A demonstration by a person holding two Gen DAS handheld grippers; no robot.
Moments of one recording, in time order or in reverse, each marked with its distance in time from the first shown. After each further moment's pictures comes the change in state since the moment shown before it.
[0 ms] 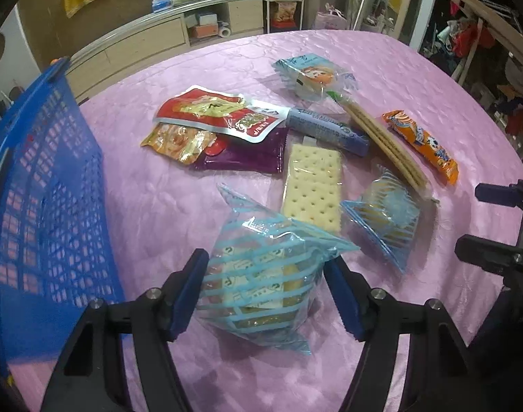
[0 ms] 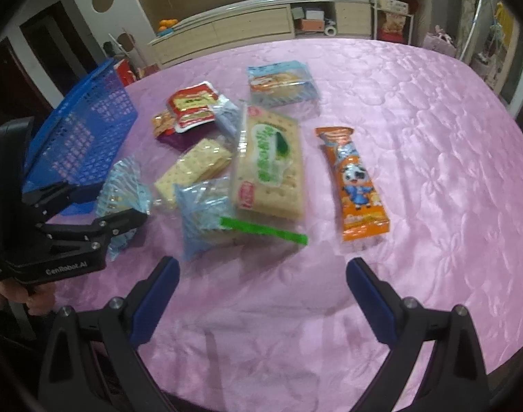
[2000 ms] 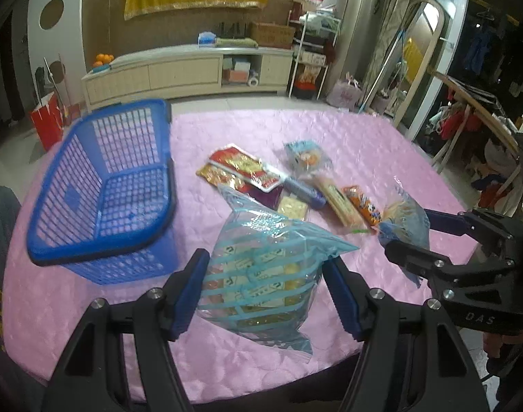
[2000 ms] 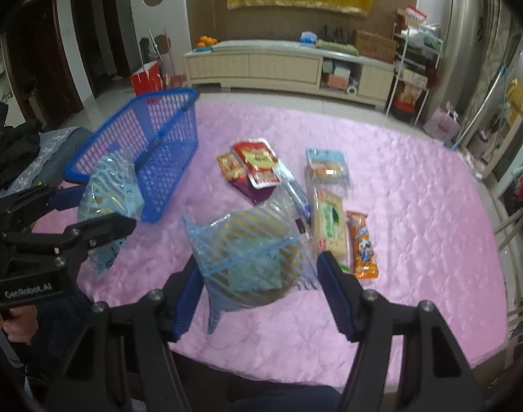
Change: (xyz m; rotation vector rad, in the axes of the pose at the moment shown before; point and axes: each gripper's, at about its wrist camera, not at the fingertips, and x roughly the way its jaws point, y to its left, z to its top) left arm -0.169 0.013 -0.041 -0.214 -0.235 -0.027; right arm -0.099 0.112 0.017 -0.223 -0.155 -0.106
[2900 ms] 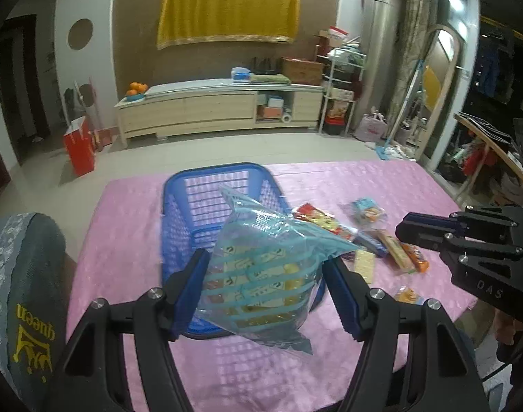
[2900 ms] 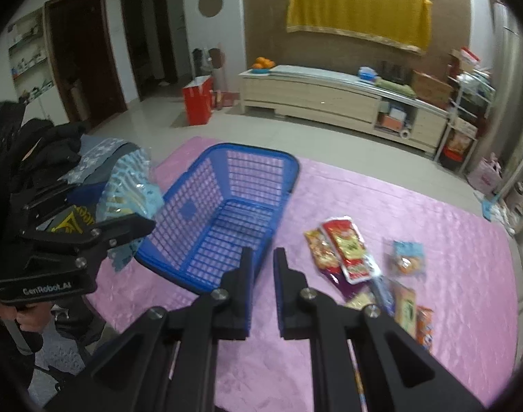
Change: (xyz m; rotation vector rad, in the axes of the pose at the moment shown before) left arm -0.063 0.126 0.046 -0.027 -0.112 0.099; right arm 0.025 0.110 0.102 -0.142 -0.072 0.156
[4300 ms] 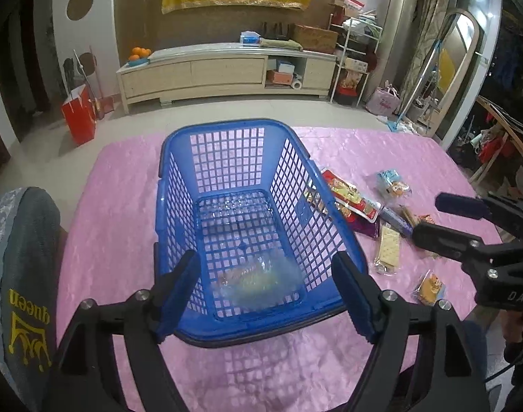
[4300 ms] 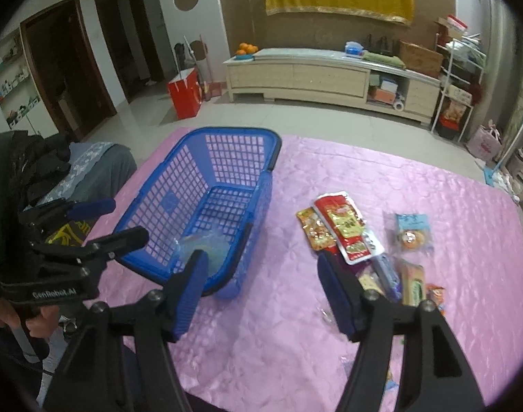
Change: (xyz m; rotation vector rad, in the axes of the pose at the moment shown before) left arm 0.047 0.020 -0.004 -0.038 0.140 -0.002; right arm 0.007 -0.032 -0.017 0.119 0.052 -0.007
